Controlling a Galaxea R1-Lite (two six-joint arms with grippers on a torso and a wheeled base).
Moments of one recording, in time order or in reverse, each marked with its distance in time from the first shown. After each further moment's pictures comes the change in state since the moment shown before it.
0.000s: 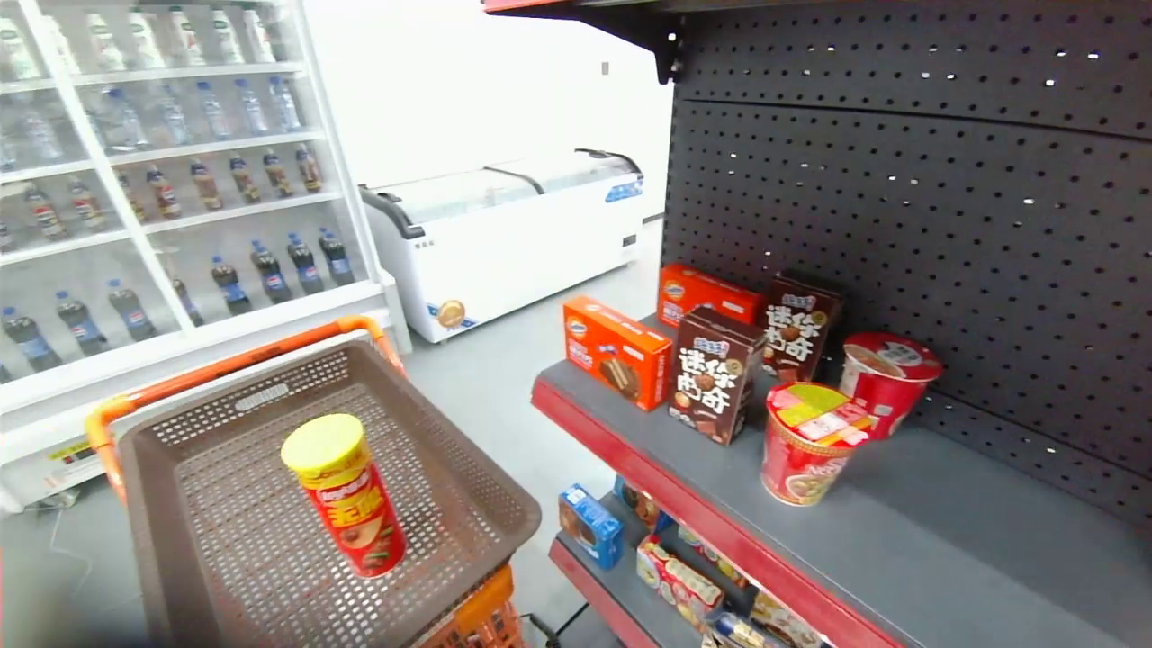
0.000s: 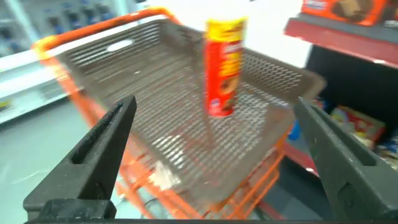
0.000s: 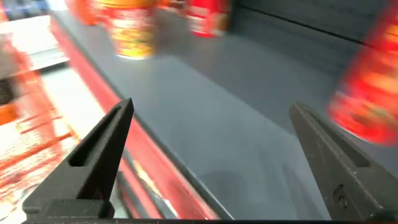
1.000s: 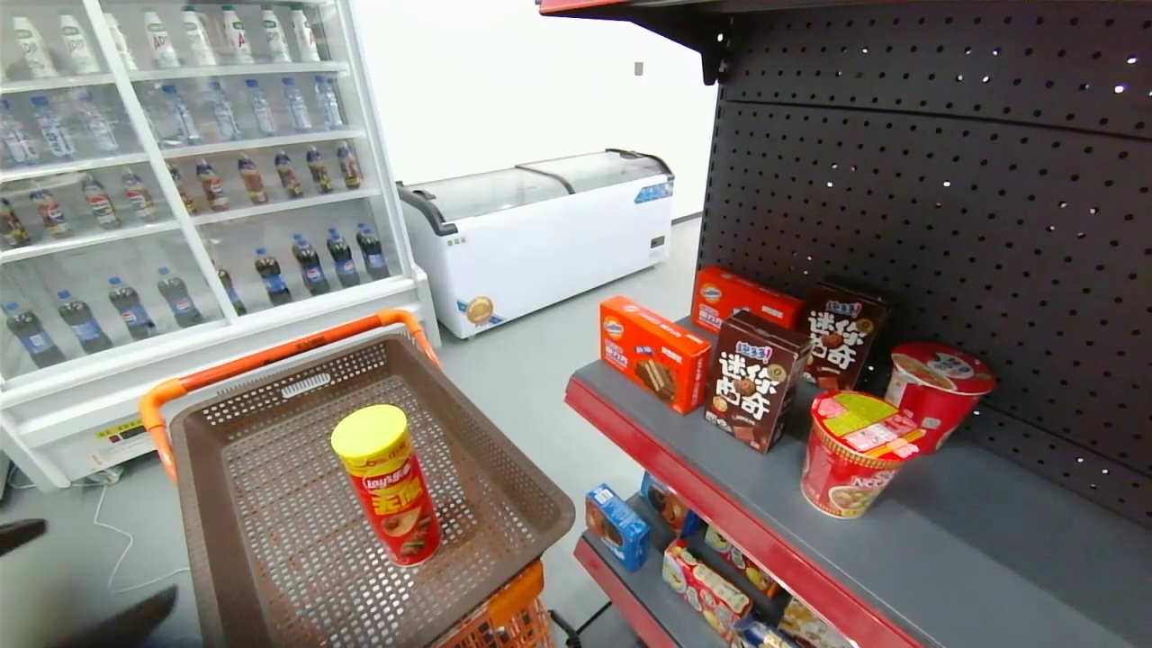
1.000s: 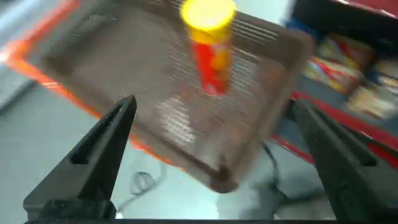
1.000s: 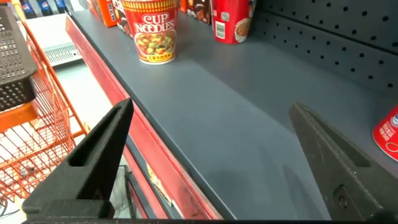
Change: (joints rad) left arm -0.037 0.766 -0.549 0.198 -0.176 0.169; right arm 0.000 0.000 0.000 0.000 0.000 0.000
